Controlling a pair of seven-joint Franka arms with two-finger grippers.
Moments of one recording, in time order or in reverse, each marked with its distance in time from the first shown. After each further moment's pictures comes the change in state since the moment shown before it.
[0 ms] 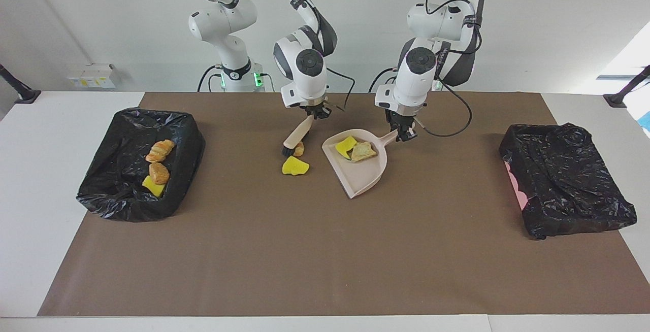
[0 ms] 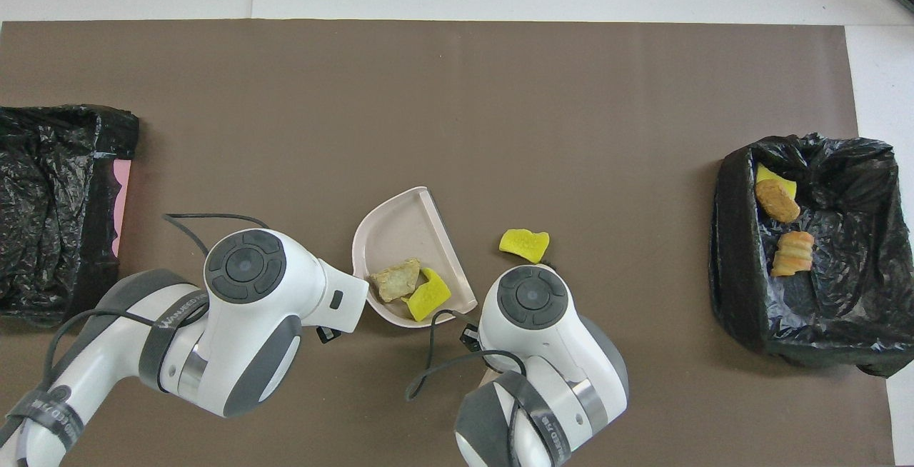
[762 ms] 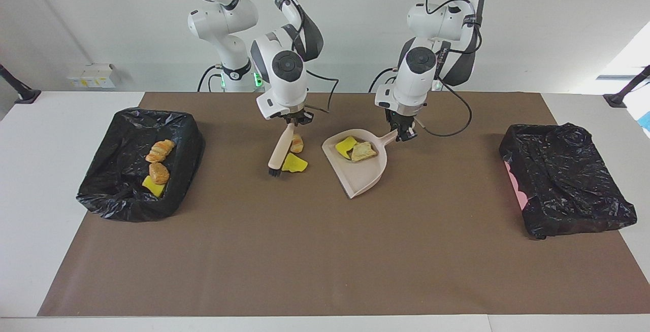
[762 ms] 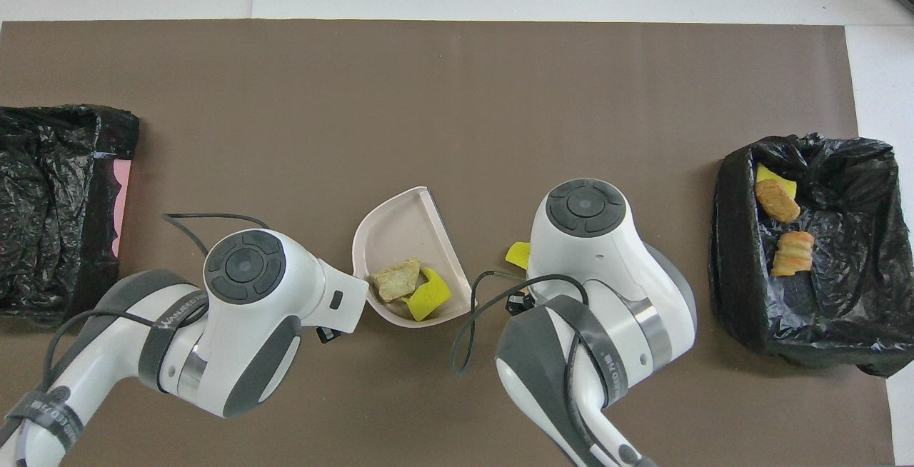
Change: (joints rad) left arm 0.000 -0.002 0.000 0.000 0.000 0.000 0.001; right arm -0.121 -0.001 -0.005 0.188 -0.103 -0.343 -0.204
